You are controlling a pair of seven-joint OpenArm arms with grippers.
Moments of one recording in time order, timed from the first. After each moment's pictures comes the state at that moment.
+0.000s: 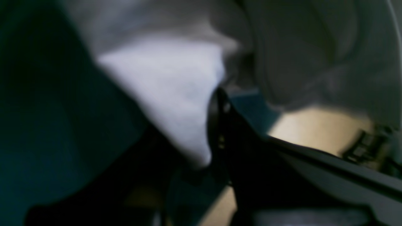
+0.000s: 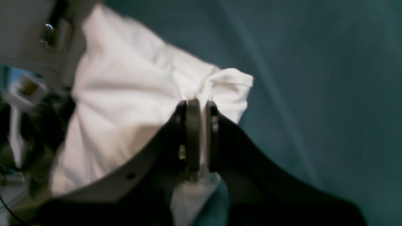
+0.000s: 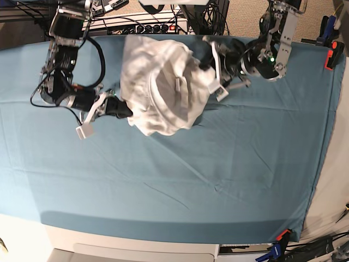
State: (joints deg) left arm 11.2 -14.3 13.4 104.8 -33.5 -26.5 64.8; right arm 0.1 14.3 20.0 86.6 61.9 39.7 -77.6
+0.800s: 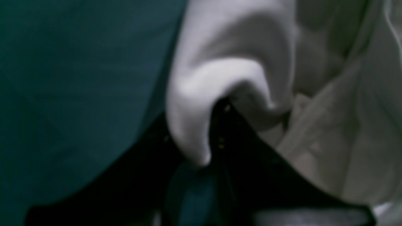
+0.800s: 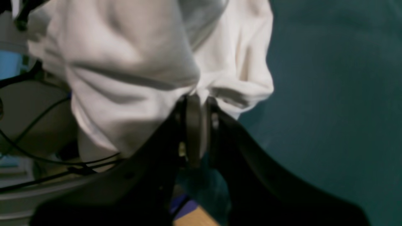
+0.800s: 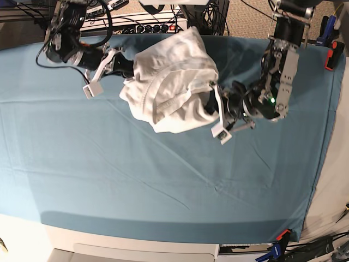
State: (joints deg) left arm -6.2 -13.9 13.8 93.2 -32.5 -26.9 62.9; right arm -18.8 7.9 25.4 101.7 60.7 39.6 -77.4
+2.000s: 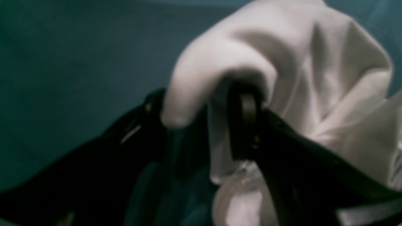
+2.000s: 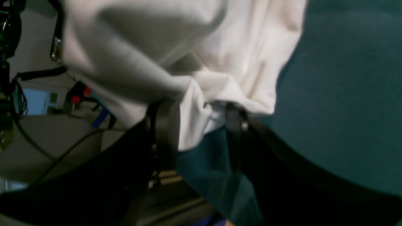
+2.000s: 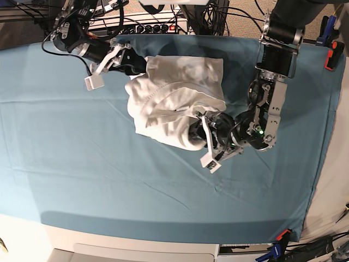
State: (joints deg) left arm -17.7 -8.3 13.7 80.8 -32.9 -28.8 61.8; right arm -20.3 1.7 29.1 103.2 63.2 39.8 -78.2
